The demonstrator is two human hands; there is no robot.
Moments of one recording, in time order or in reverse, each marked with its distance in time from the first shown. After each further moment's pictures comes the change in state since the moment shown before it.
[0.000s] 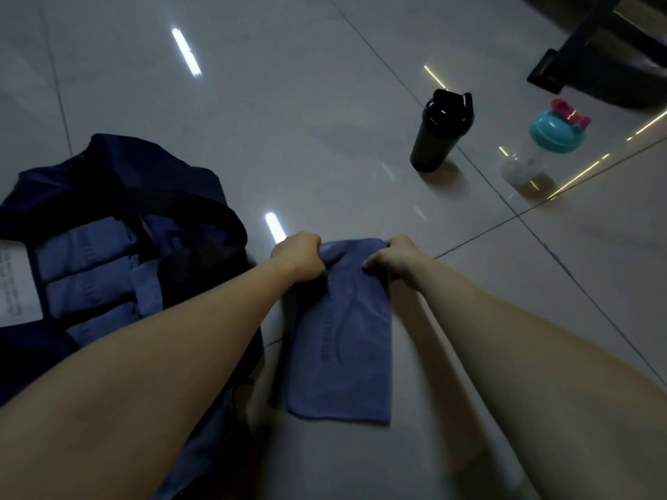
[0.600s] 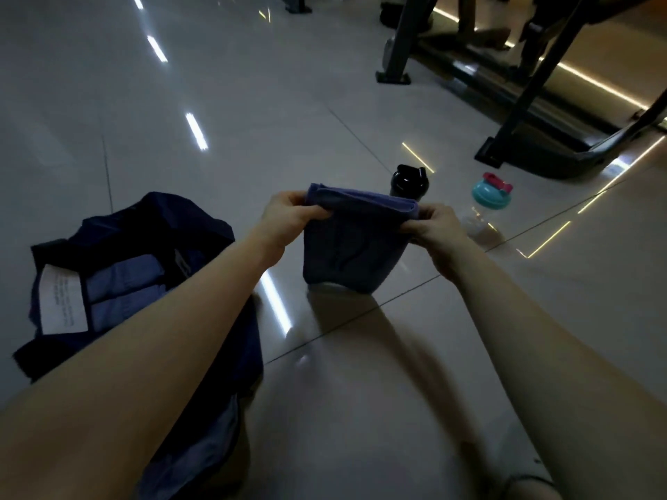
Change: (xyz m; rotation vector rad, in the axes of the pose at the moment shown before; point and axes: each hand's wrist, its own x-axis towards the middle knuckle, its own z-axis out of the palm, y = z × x) left_hand -0.099 0.050 -0.140 -1.160 0.275 0.248; right_hand -0.150 -0.067 -0.104 0.321 0.145 -0.583
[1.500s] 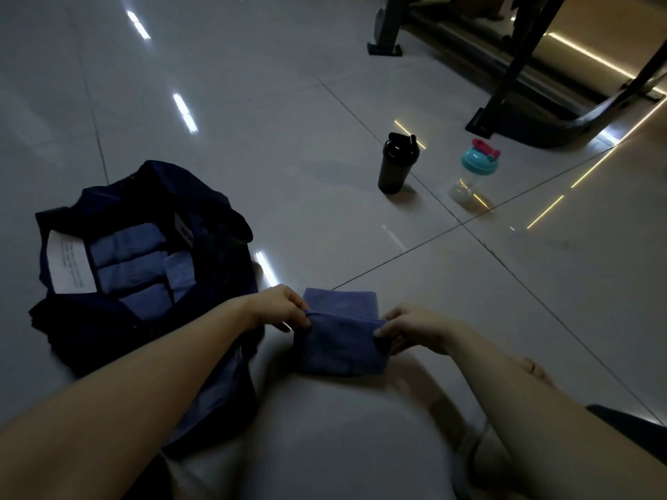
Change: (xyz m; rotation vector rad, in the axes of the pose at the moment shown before) left_hand -0.106 -0.139 -0.009 0.510 -0.498 -0.527; right_hand -0.118 0.146 0.017 -0.264 -0.494 0.563
